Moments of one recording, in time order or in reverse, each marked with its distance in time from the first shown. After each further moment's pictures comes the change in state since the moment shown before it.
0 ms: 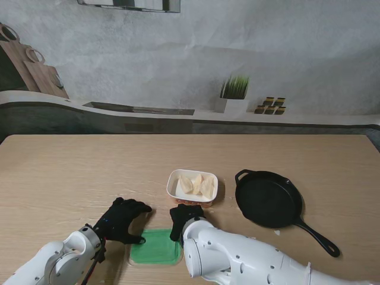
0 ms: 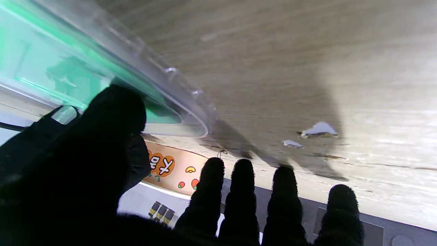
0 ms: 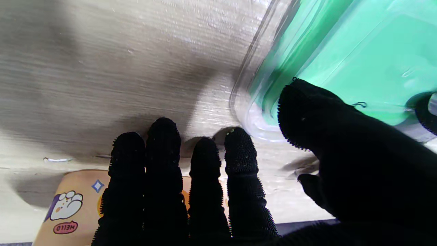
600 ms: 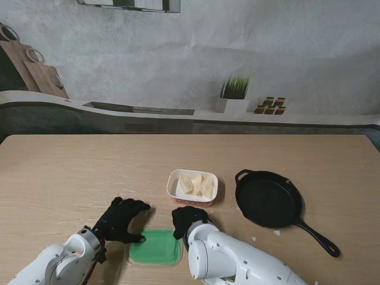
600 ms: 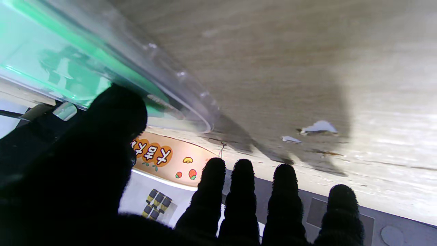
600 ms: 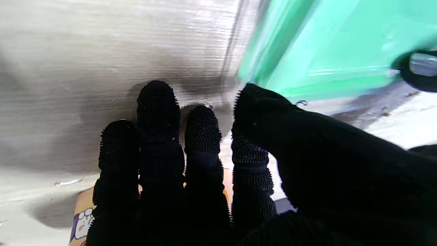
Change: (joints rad) left arm 0.012 -0.011 -0.005 0.014 -0.007 0.004 0.065; right arm -0.174 -0.024 0.196 -0.021 0.039 -0.070 -0.121; left_hand 0.002 0.004 -0.002 -0.001 0.000 0.014 0.000 -0.010 0.000 0.000 0.002 0.000 0.015 0.005 0.013 0.000 0.000 0.000 0.000 0.000; right_hand 0.191 -0.008 0.104 -0.084 0.173 -0.156 0.100 -0.109 0.425 0.006 -0.122 -0.255 0.390 -0.026 -0.165 -0.203 0.147 0.062 0.049 -0.028
